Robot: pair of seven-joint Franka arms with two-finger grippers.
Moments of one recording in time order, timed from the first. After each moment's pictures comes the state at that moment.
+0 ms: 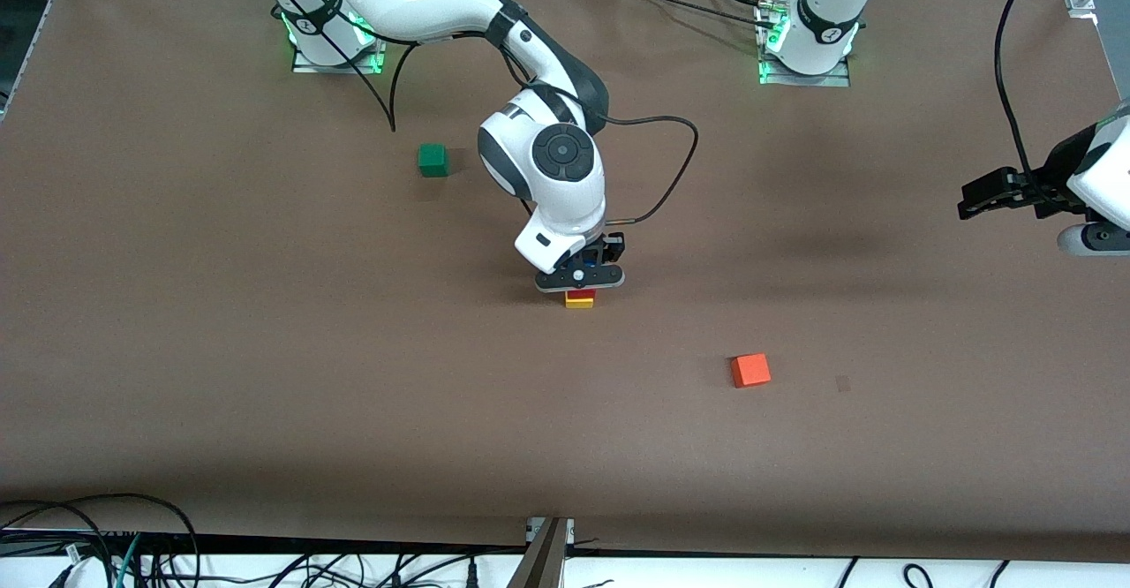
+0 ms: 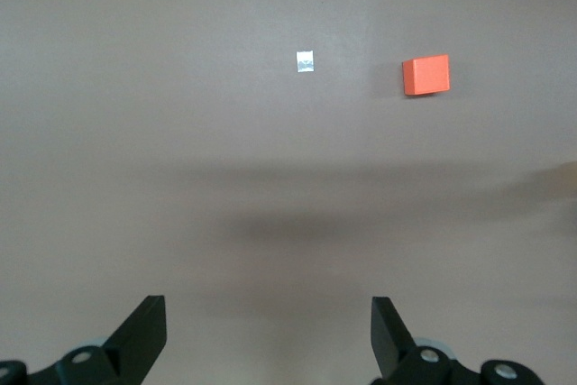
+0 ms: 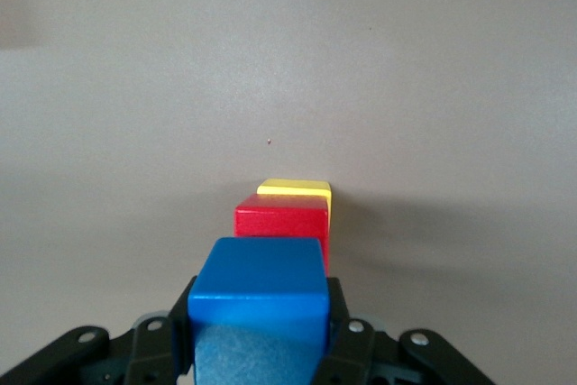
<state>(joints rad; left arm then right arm) 0.06 0.17 -0.05 -1.45 0.01 1.52 -0.03 0.77 0.88 0.00 -1.08 0.01 2.05 0.70</state>
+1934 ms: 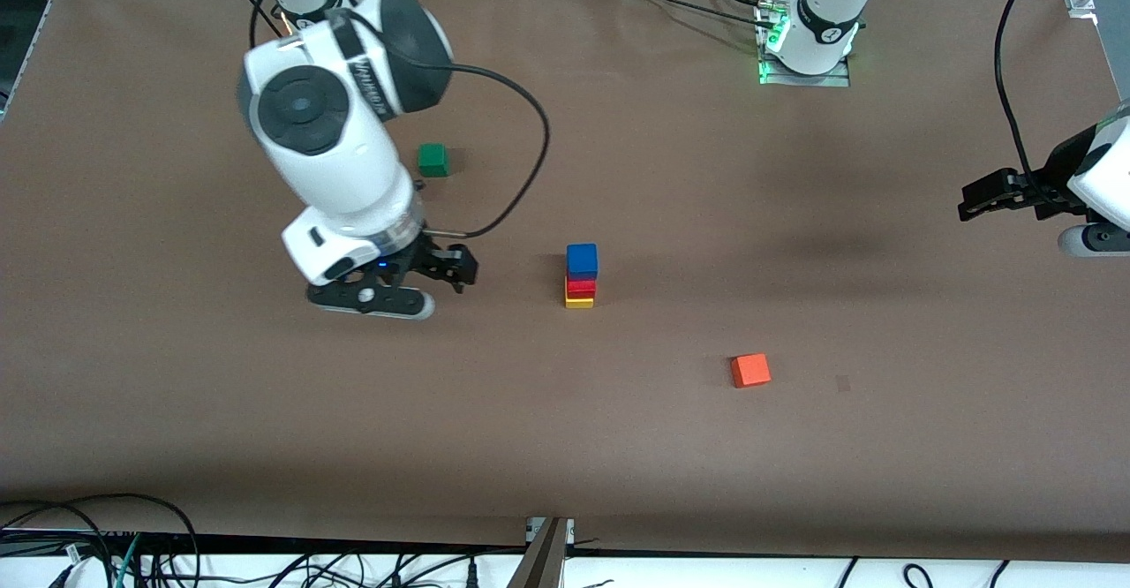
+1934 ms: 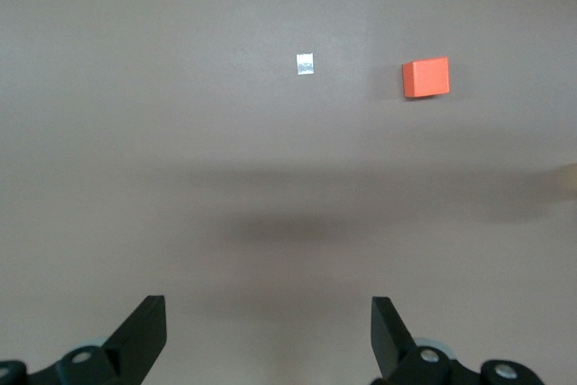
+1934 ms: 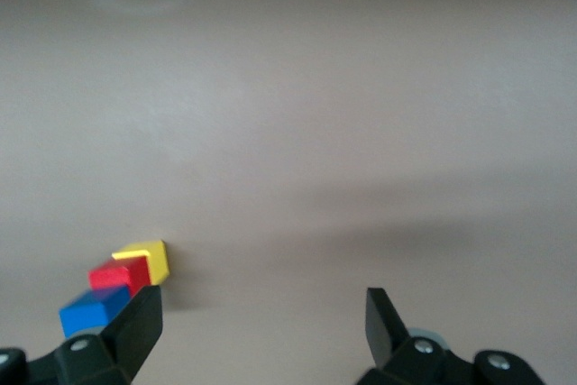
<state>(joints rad) 0.06 0.17 -0.05 -1.45 0.01 1.52 -0.03 0.49 0.58 -0.05 -1.03 0.03 1.66 0.56</state>
